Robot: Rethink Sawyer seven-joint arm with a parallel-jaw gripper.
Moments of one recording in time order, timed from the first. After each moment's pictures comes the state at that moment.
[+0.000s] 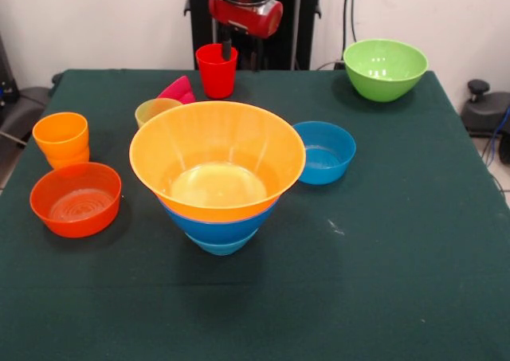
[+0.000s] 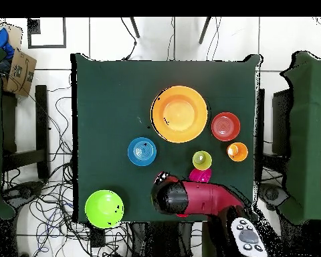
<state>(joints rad) -0.43 -0.78 0.06 2.08 -0.34 0.33 2.26</state>
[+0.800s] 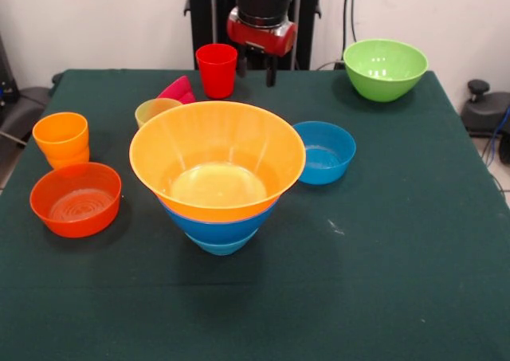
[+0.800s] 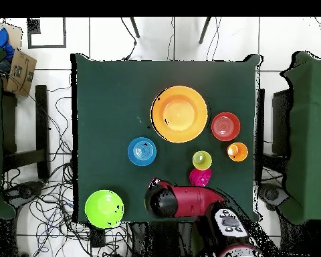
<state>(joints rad) -0.37 -0.65 0.02 2.09 -0.37 0.20 2.26</state>
